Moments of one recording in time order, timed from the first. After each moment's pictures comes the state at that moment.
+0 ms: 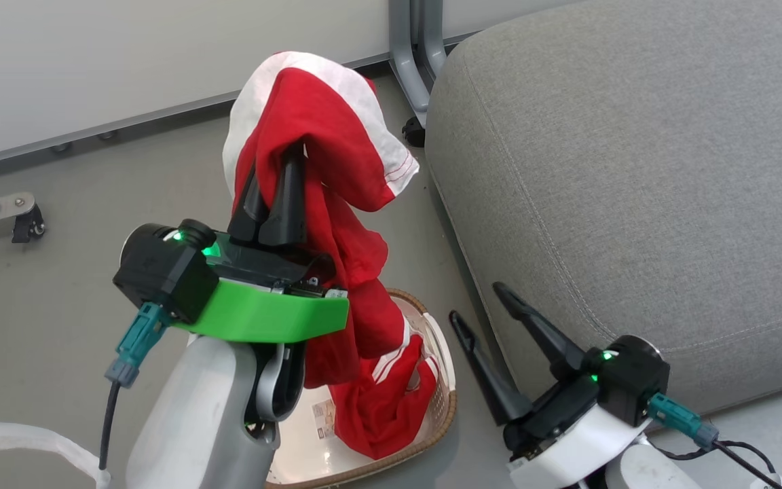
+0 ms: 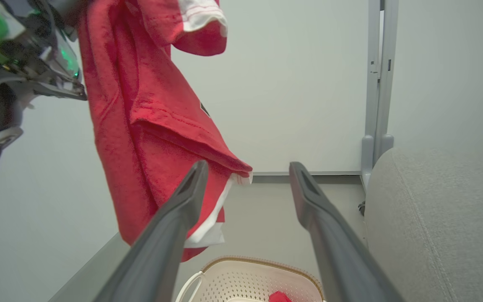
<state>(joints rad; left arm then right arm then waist) -0.40 0.05 -0.39 -0.04 -0.42 0.05 -0.26 -0.12 -0.21 0.50 -0.01 0.37 0.13 -0.26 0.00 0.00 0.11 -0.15</state>
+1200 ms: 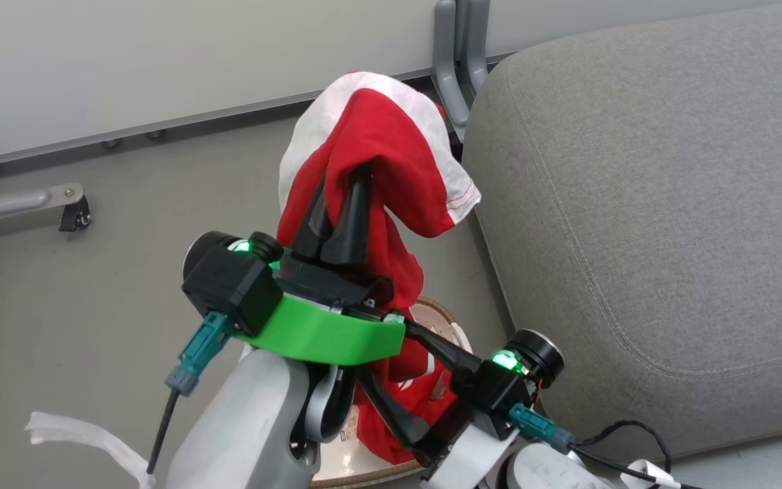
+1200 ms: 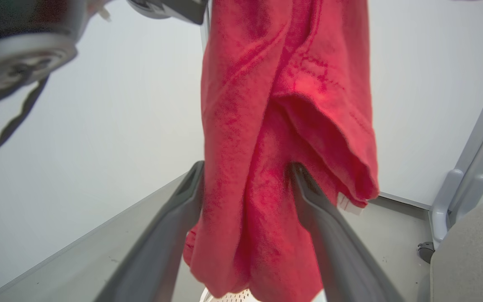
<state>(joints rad) -0.42 0.05 -0.54 -0.05 -0.47 0.11 -0.26 -0.27 -0.07 0.70 0.21 0.17 0.13 -0.26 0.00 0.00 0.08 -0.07</state>
